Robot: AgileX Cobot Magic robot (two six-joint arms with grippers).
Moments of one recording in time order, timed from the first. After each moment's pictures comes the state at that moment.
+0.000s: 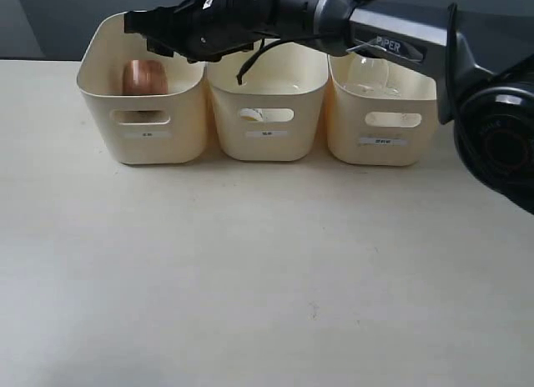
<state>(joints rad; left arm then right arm) -0.04 0.00 0.00 0.02 0.24 0.12 0.64 2.30 -2.00 0.48 0.38 -0.05</state>
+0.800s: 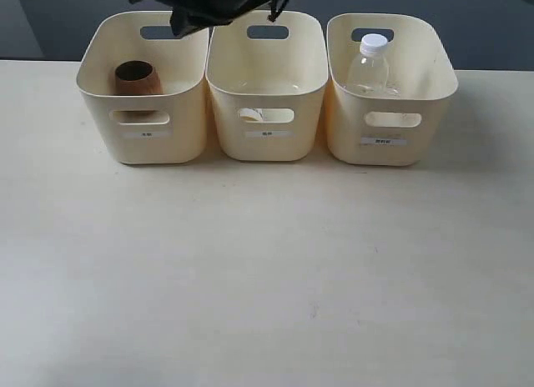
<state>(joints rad) -0.04 0.00 0.00 0.02 0.24 0.12 0.64 2.06 -2.00 0.31 0.85 -0.03</state>
